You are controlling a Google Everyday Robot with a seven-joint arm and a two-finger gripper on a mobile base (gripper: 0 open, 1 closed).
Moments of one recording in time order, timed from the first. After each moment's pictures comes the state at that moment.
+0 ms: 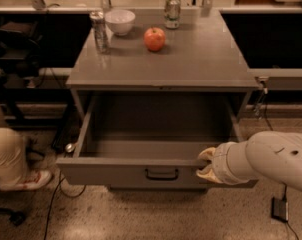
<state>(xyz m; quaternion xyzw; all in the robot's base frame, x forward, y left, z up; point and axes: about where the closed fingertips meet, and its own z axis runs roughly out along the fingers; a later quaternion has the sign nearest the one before) 0.455 -0.155 0.675 -0.60 0.75 0.00 0.27</state>
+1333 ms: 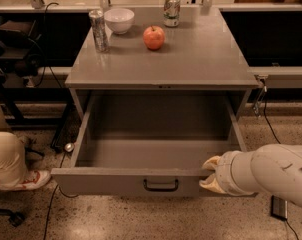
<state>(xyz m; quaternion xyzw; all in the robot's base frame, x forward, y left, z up) 0.429 -0.162 0.680 -0.58 0.77 -0.01 0.27</state>
